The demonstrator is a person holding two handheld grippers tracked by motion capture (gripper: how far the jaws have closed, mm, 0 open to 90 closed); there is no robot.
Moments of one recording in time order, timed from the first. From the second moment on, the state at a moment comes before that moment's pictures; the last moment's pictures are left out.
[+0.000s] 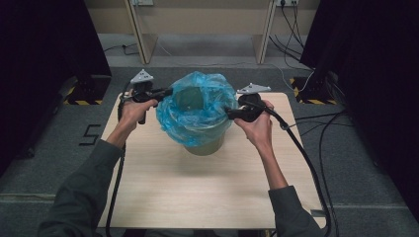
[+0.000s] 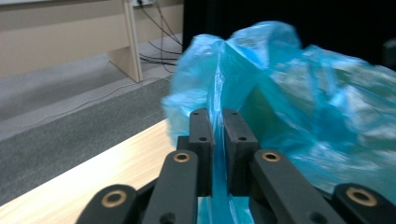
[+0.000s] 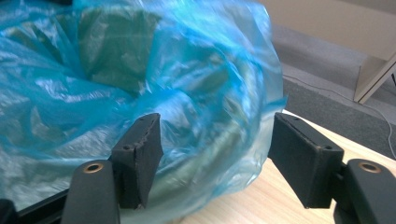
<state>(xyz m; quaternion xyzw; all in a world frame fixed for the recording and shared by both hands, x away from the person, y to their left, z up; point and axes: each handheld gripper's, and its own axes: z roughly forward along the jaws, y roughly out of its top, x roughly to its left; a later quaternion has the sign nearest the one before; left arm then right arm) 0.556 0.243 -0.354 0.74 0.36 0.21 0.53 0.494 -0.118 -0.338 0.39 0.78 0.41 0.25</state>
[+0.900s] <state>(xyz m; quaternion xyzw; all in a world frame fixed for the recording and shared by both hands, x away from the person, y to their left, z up) 0.515 0.246 -0.403 0.76 0.36 0.20 0.50 0.474 -0.116 -0.329 0.39 0.76 0.45 0.25</state>
